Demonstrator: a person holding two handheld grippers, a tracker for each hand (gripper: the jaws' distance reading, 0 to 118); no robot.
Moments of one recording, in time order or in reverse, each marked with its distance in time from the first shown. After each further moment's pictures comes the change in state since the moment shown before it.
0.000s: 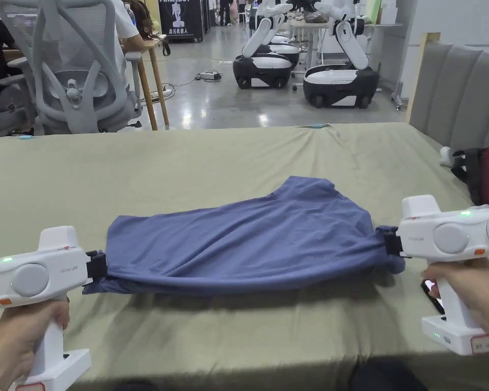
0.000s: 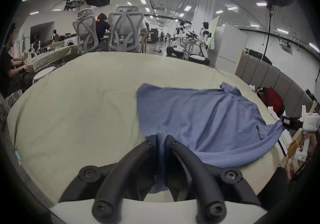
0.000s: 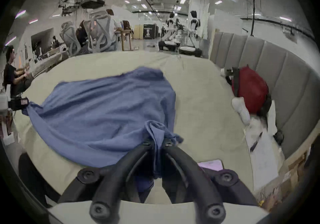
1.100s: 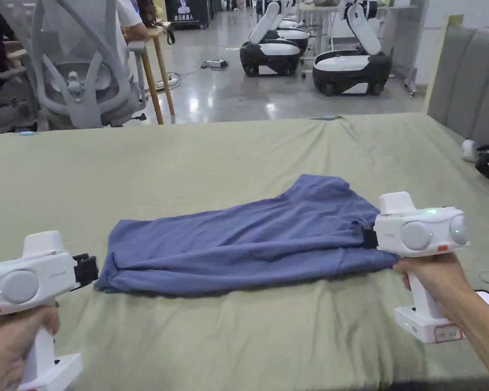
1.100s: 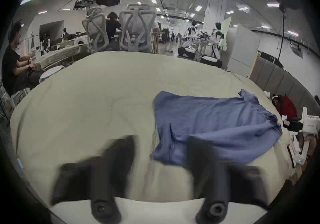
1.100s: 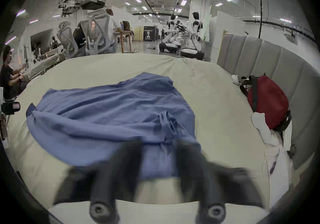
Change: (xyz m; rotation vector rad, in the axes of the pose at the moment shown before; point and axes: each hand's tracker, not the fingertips) left arm -0.030 0.006 -0.029 -0.014 0.094 0.024; right arm -0.045 0.010 -0.082 0.002 0.001 0.013
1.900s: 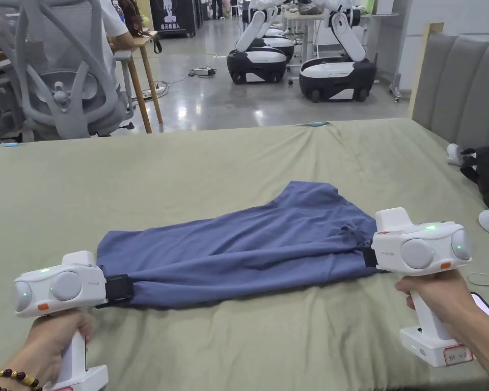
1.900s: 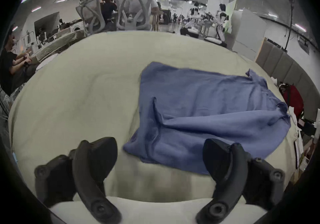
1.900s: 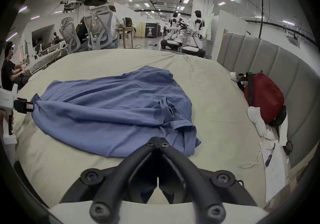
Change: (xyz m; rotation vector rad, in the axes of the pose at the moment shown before) left arm 0.046 -0.007 -0.078 -0.210 0.028 -0.006; right arm 0.015 -0.007 0.008 -0.039 0.005 0.025
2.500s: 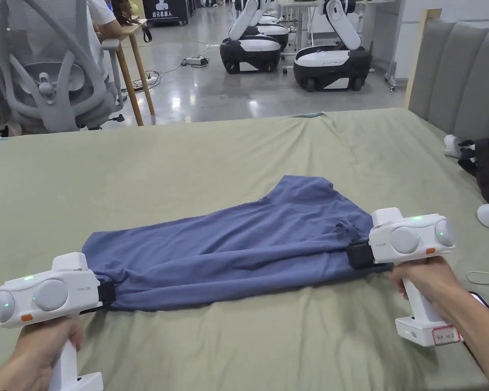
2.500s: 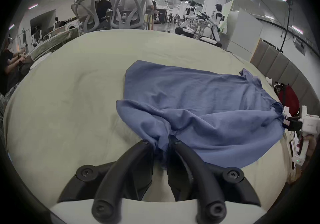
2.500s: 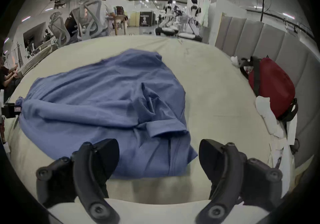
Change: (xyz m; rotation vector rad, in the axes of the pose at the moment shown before) left arm 0.016 0.000 0.008 0.022 -0.058 -0.002; right arm 0.029 0.007 -0.084 -0.173 -0.032 -0.035
